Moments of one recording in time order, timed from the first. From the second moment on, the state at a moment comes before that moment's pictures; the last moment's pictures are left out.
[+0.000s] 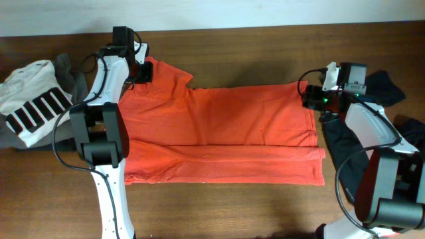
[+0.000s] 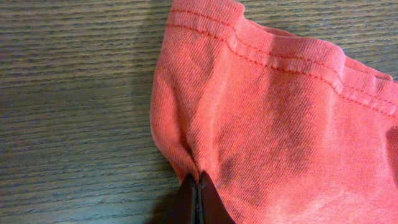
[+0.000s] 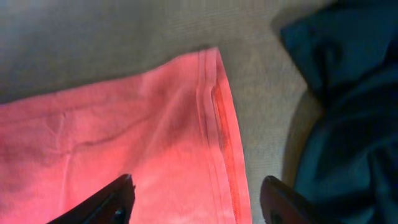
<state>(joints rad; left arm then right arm) 0.00 2.52 2.15 -0.85 0.10 0.08 -0.18 1.77 1.13 -0.35 -0.21 0.07</state>
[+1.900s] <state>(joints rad) 0.05 2.35 2.14 -1.02 0.15 0.06 -0.16 2.22 1.99 -1.20 -0.15 0.05</state>
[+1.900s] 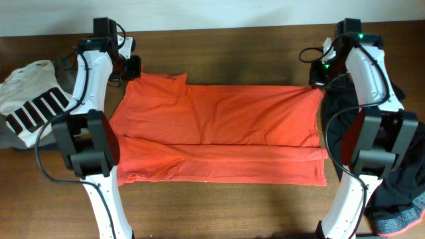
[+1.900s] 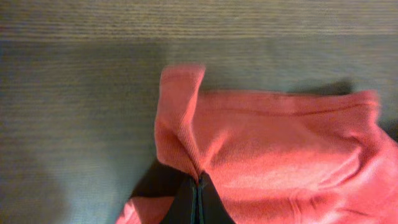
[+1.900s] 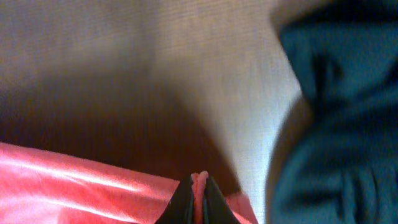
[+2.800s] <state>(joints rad) 0.13 2.22 2.13 -1.59 0.17 0.04 -0.23 2.22 2.05 -1.69 -0.08 0.04</state>
